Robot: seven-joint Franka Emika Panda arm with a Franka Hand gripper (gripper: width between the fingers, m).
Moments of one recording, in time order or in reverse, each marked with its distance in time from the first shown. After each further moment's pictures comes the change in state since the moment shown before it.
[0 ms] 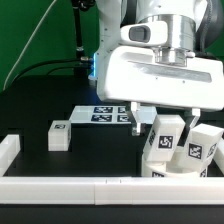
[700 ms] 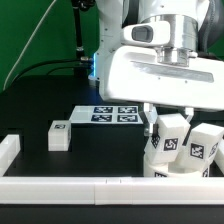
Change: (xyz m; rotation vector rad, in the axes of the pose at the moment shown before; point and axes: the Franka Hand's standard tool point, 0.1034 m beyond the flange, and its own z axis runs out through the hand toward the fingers) arm 0.001 -0.001 -0.001 0.000 0.002 -0.001
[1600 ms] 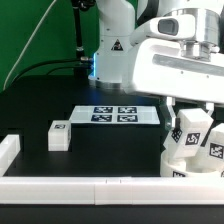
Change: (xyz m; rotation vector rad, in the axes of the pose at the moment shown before) arm 0.013 -0.029 -0.009 -0.014 -0.001 -0.048
